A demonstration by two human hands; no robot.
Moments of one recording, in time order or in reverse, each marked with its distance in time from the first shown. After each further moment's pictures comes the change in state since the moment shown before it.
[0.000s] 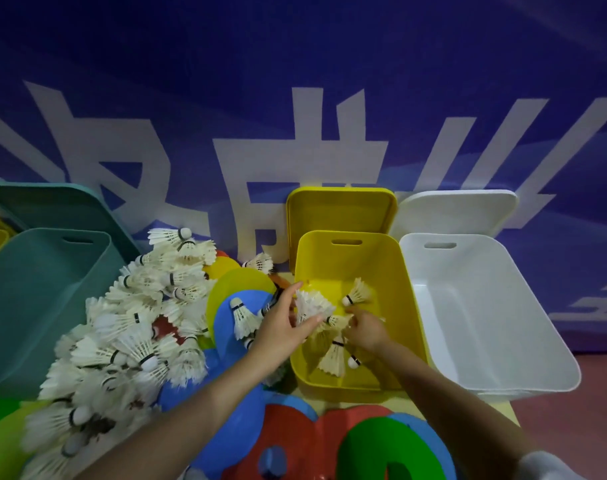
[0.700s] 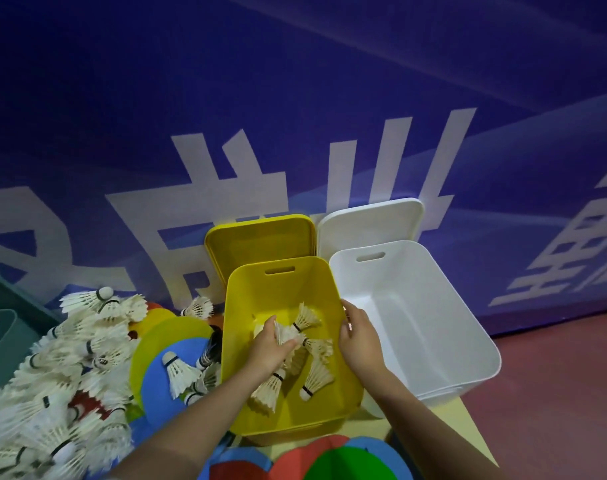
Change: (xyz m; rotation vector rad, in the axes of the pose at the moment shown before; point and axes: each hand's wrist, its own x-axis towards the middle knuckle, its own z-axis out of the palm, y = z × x) left_hand 0.079 0.001 0.096 0.243 -0.131 -0.193; right_hand -0.035 0.054 -0.063 0.274 0.580 -0.159
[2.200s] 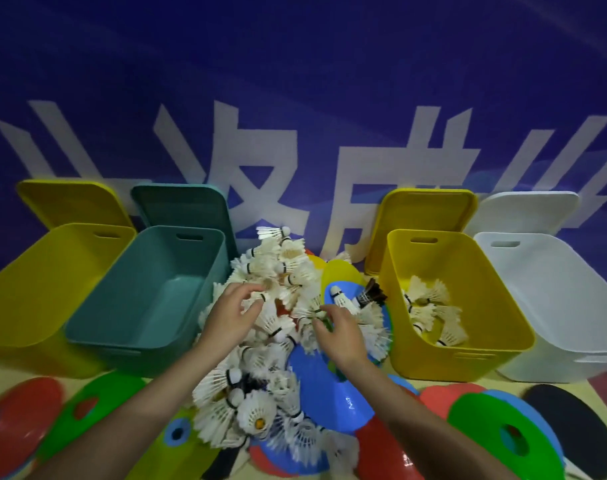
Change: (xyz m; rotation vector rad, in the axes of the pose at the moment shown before) left_hand -0.191 -0.222 -0.307 0.008 0.422 0.343; right_hand -0.171 -0.226 0.243 -0.077 -0.305 -0.052
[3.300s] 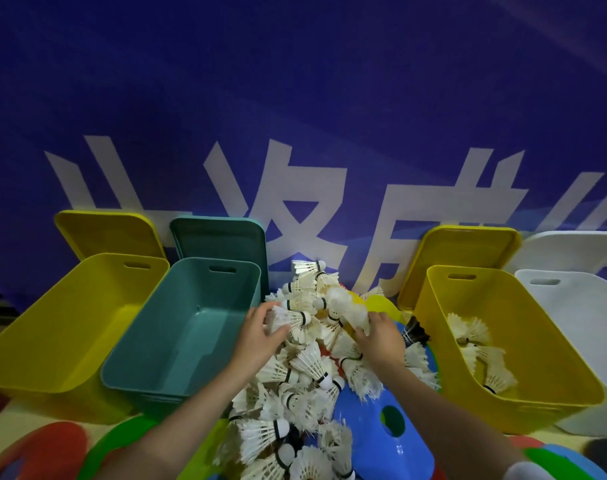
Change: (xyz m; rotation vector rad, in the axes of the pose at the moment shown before) left_hand 0.047 -0.049 -0.029 -0.129 0.001 -0.145; right_hand 0.087 -0.011 0.020 -0.390 0.208 0.085
